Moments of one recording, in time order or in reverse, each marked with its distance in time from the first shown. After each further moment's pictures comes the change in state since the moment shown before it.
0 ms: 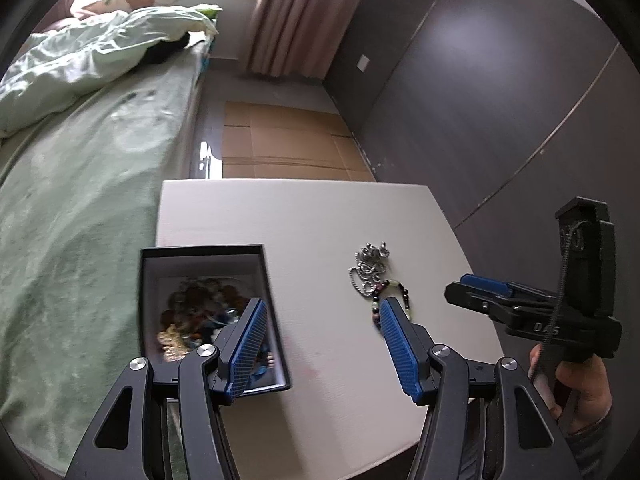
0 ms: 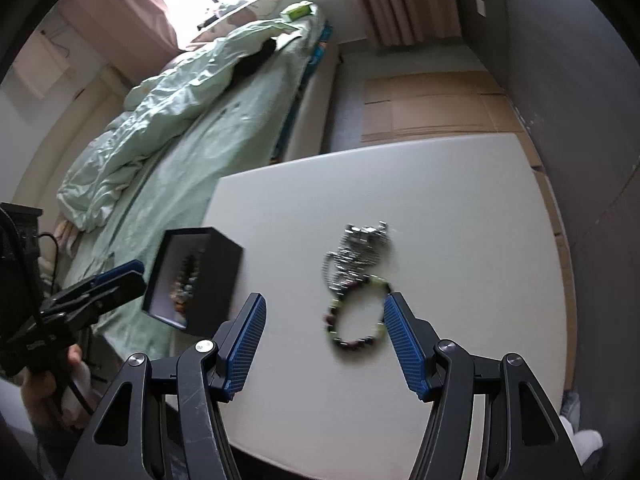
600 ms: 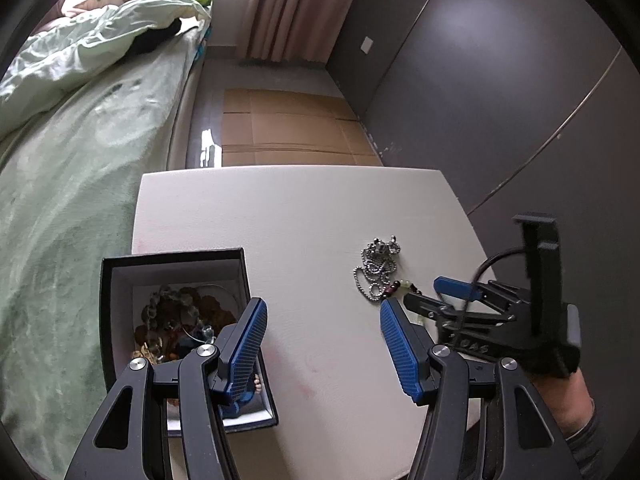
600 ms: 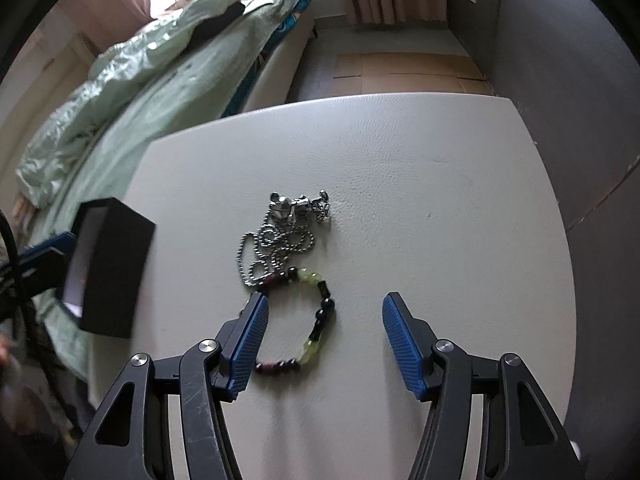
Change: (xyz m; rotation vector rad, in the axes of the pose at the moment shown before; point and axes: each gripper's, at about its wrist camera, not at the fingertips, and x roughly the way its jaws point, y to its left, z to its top) left arm 0.041 -0.008 0.010 0.014 0.057 0.042; right arm 0.069 -0.026 -0.001 -0.062 0.083 -0.158
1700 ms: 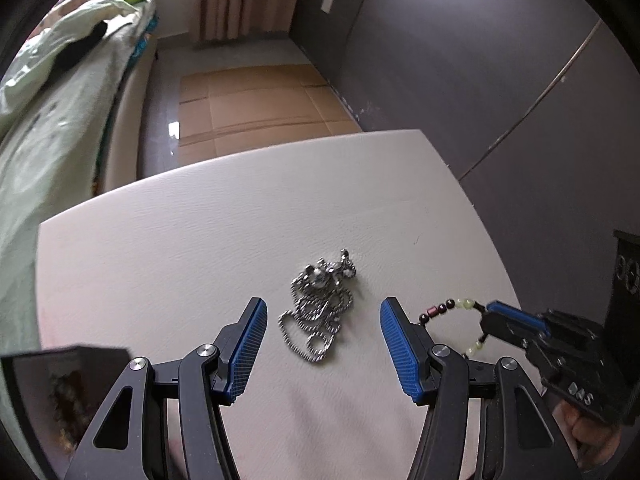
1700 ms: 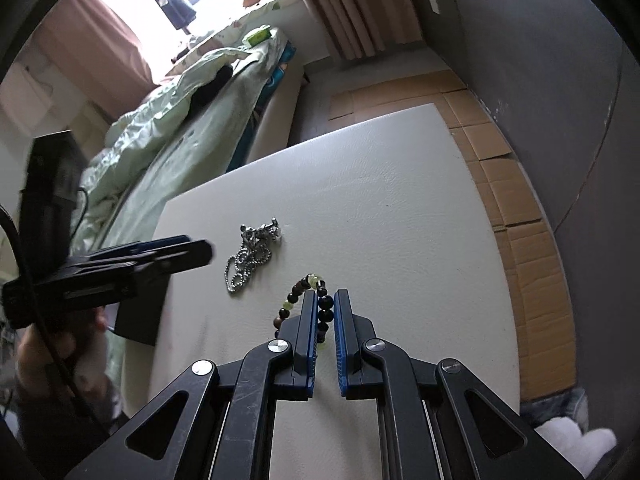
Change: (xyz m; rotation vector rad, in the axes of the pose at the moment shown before) left arm 0.101 -0.066 0.035 0.136 0.132 -0.002; right arm -0.047 -0.063 -0.037 0.164 -0.178 0.155
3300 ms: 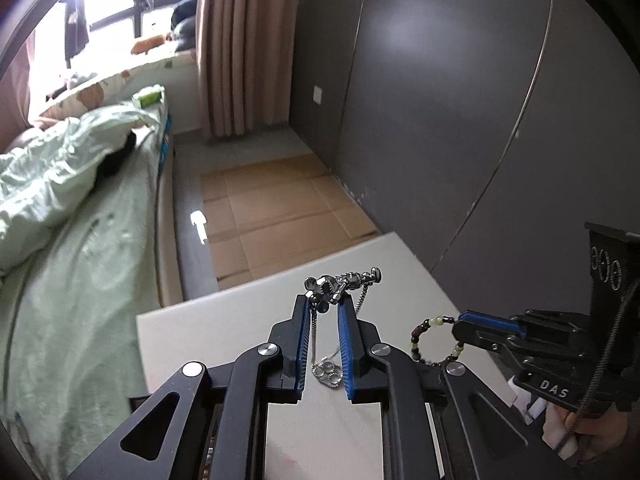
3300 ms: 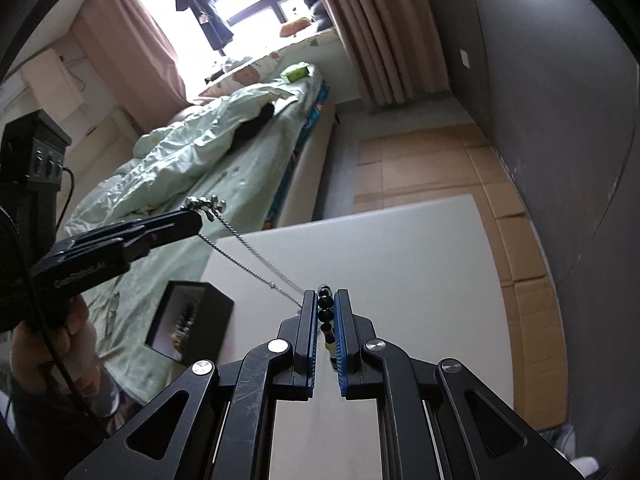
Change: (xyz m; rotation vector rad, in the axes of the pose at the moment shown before) left arm -0.154 -0.026 0.007 0.120 -0.313 0.082; right arm -0.065 0.065 0.033 -0.115 -0.134 0.035
